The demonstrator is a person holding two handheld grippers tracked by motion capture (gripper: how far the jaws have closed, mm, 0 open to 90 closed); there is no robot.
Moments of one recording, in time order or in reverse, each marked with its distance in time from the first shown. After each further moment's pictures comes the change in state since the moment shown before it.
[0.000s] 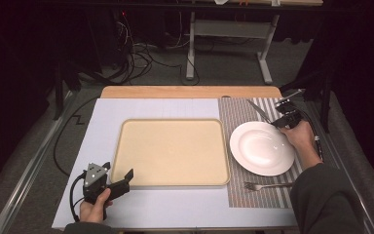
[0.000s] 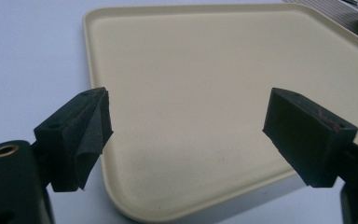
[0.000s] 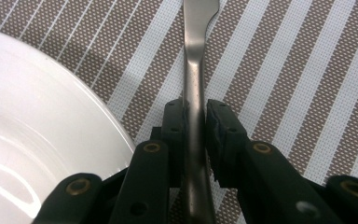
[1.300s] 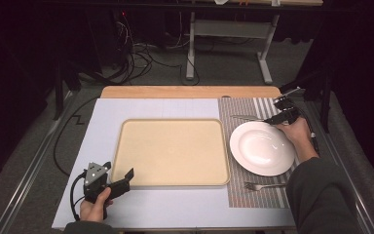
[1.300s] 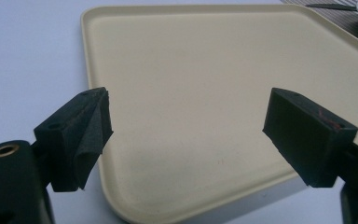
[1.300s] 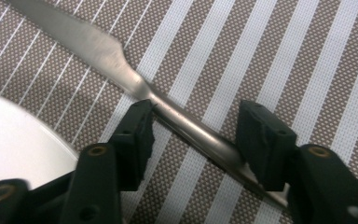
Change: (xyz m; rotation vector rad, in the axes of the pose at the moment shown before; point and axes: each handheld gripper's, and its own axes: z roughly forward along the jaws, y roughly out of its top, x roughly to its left) left arm 0.001 0.001 0.002 0.009 -0.003 -0.007; right arm -0.006 0.013 0.010 -0.035 0.015 0.016
